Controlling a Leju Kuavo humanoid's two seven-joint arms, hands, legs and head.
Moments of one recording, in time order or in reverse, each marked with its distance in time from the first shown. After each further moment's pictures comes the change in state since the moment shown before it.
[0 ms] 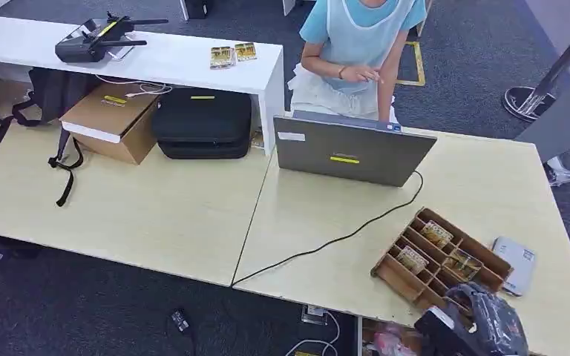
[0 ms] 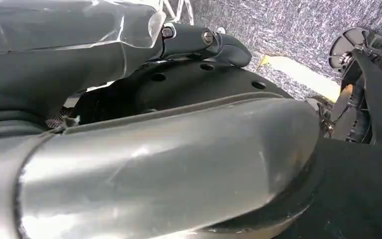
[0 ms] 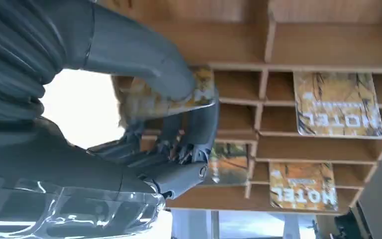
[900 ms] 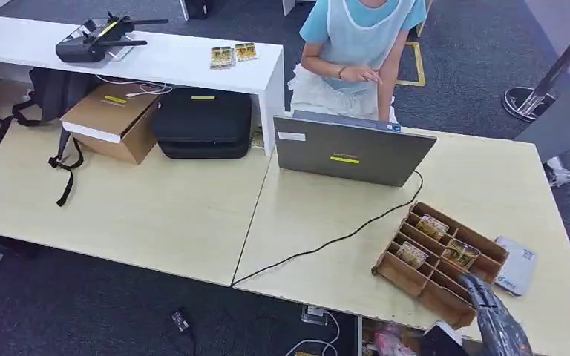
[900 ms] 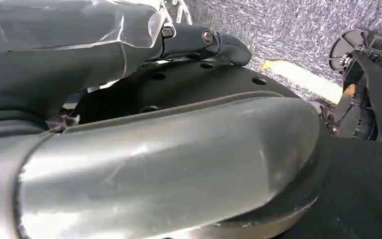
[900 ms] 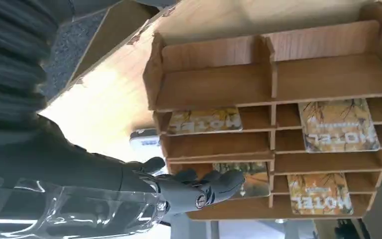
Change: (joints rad) left arm -0.001 0.000 -0.001 0.000 -0.048 -0.005 0.000; right arm 0.095 0.048 -0.083 -0.106 -0.020 0.082 -0.033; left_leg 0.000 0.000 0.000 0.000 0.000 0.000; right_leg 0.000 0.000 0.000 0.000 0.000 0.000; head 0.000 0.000
